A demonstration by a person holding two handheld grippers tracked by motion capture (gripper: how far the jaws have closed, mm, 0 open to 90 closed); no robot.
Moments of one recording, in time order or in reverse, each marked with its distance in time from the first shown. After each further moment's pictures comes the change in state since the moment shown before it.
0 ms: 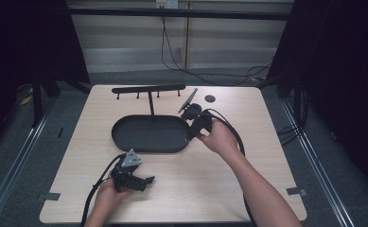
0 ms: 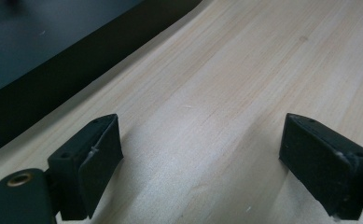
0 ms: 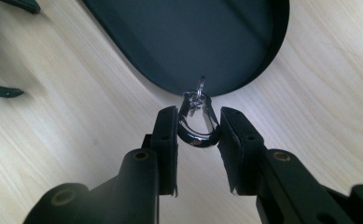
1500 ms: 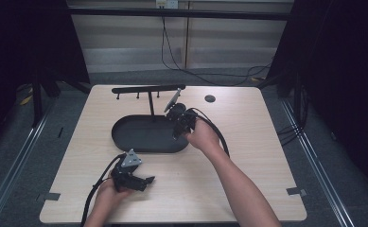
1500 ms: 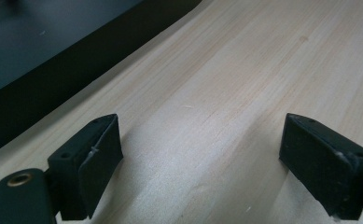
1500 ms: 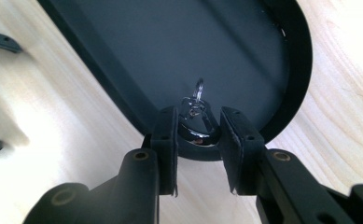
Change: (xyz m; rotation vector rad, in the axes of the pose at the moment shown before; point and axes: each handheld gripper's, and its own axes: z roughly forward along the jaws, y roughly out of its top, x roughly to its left) left arm -0.001 0.000 0.001 -0.011 0.004 -0.015; right arm 0.007 0.039 0.038 -0.003 -0.014 -0.018
